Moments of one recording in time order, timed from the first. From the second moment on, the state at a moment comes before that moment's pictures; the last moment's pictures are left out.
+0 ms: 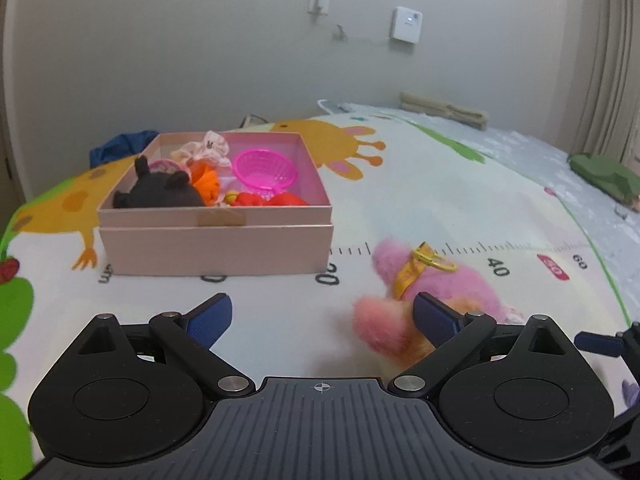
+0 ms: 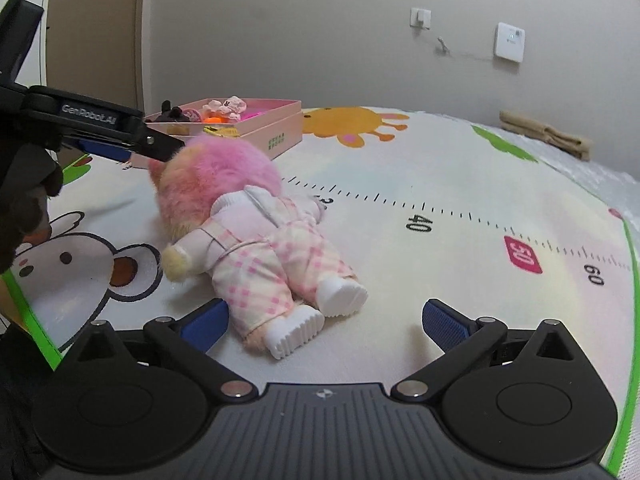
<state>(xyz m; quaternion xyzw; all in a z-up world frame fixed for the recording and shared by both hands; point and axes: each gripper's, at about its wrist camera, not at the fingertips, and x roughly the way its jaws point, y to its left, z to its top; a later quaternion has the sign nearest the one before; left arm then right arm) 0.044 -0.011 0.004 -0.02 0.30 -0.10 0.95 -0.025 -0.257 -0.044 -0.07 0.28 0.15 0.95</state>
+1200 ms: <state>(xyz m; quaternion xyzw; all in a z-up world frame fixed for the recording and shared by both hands) 0.071 -0.005 0.002 -0.04 0.31 -0.13 0.94 -0.012 -0.257 -0.023 0.01 0.30 0.16 0.94</state>
